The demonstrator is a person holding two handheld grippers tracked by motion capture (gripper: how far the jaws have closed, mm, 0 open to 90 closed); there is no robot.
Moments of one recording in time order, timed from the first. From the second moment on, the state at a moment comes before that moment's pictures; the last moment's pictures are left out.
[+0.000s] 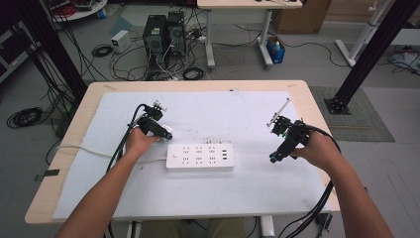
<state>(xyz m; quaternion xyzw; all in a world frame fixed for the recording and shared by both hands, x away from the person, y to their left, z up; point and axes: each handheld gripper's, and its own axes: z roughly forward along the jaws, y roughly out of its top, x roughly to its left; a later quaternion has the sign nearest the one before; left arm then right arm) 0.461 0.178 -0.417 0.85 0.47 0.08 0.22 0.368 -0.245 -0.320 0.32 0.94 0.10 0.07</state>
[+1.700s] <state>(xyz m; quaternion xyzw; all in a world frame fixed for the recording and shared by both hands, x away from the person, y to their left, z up) 0.376 0.227 -0.297 0.88 0.33 0.11 0.32 0.350 -0.245 -0.309 0.33 0.93 0.13 0.09</state>
